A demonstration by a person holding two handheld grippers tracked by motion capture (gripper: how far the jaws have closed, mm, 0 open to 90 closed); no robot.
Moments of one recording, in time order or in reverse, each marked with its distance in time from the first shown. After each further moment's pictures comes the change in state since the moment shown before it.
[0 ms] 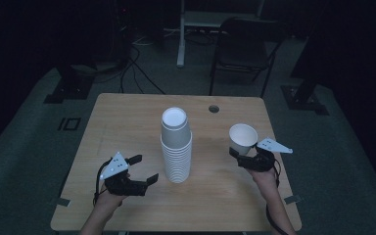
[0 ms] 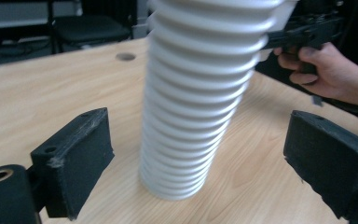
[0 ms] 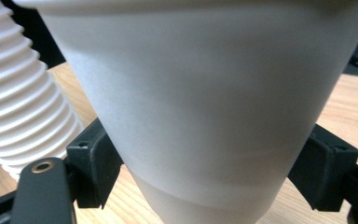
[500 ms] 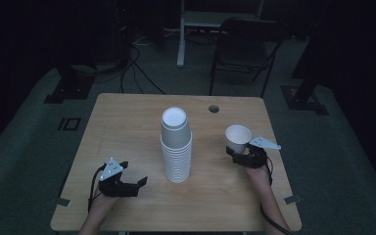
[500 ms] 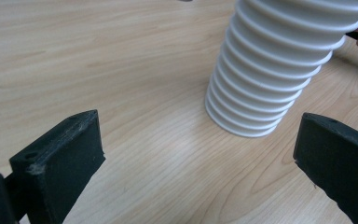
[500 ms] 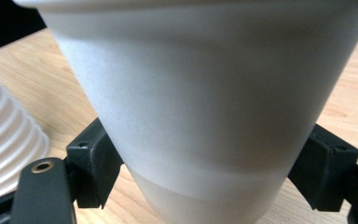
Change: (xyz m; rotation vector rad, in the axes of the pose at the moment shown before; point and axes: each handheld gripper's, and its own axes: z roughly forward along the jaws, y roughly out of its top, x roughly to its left) left arm 0.029 -0.045 0.004 0.102 0.152 -0.049; right arm -0.018 -0.023 0.038 0.090 -0.071 0.033
